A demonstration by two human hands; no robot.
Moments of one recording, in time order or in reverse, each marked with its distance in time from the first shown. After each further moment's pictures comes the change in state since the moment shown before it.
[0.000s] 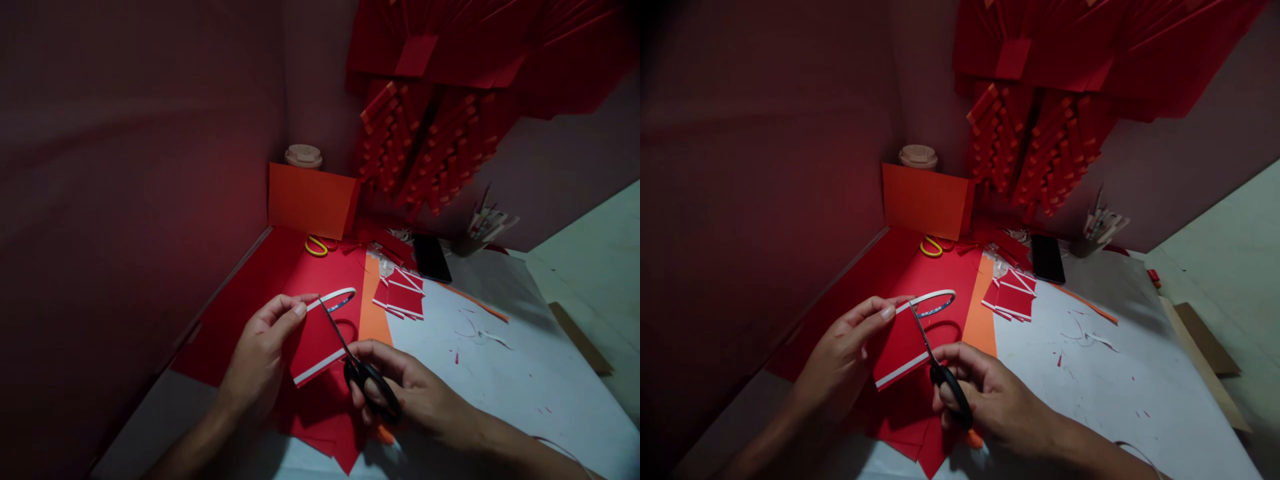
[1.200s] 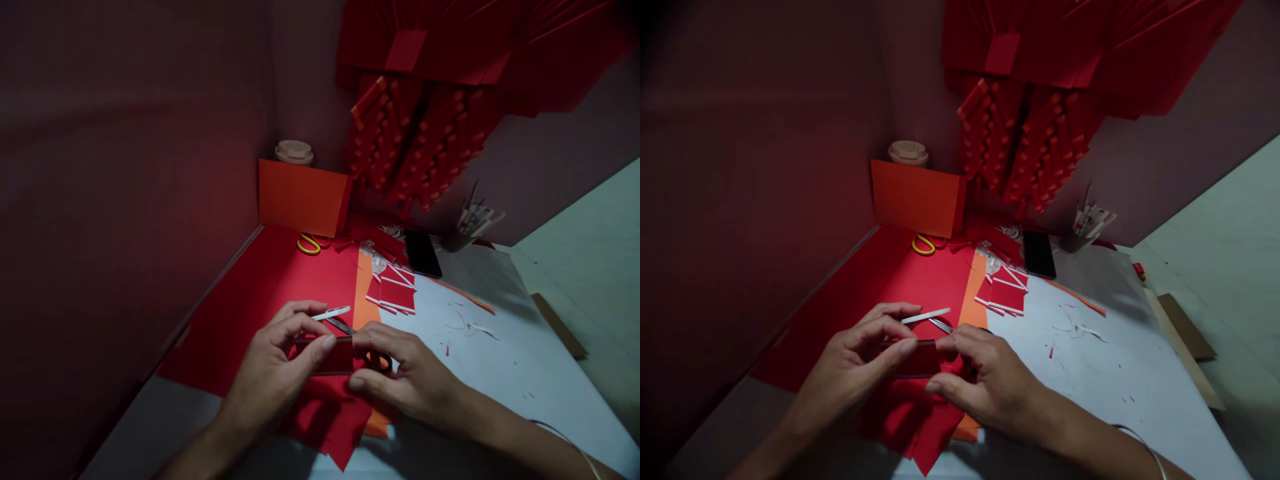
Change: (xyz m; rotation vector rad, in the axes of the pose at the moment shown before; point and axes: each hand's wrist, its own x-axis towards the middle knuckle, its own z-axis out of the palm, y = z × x) left_hand -0.005 -0.002 0.000 0.688 -0.200 0.299; right_hand -0.002 -0.031 -0.003 -1.058 0.152 -0.513
